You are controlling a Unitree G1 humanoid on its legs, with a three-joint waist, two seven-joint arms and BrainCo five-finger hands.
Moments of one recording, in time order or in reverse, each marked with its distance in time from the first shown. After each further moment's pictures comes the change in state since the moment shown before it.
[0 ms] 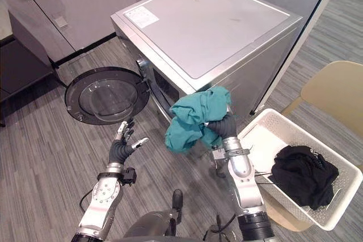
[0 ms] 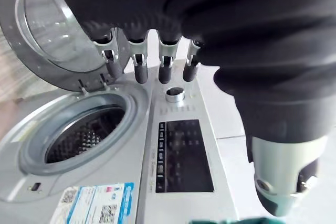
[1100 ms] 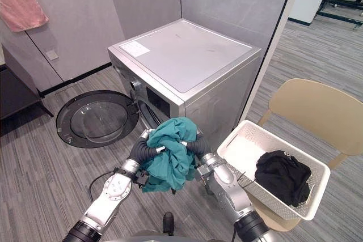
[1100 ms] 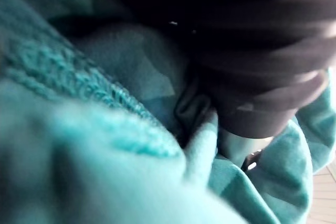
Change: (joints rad) left arm -0.096 0.088 -0.145 0.084 0.027 -0.047 -0.002; right arm -0.018 -0.089 0.232 0.160 0.281 0.062 0.059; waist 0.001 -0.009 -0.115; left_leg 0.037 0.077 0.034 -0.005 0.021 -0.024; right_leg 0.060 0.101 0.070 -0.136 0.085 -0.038
